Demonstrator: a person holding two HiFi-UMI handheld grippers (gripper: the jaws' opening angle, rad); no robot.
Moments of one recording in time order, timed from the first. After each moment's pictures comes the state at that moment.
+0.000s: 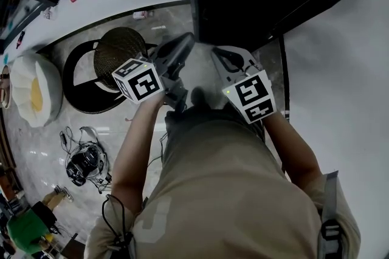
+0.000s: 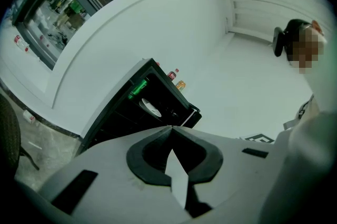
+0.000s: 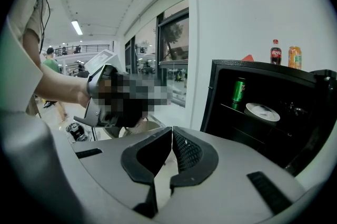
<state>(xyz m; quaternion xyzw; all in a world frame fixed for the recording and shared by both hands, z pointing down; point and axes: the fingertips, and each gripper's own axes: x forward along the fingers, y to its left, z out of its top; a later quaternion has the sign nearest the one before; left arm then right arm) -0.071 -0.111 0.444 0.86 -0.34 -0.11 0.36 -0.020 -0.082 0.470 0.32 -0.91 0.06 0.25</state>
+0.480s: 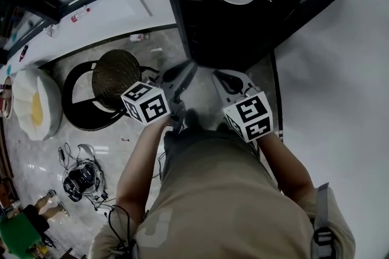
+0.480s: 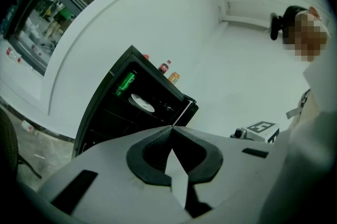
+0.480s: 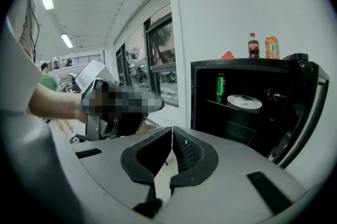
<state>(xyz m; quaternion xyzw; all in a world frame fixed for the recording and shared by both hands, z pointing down) -0.010 -0.107 0.443 0.88 -0.35 -0.08 0.33 0.041 -0.083 0.463 0.35 -0.91 0.11 0.21</state>
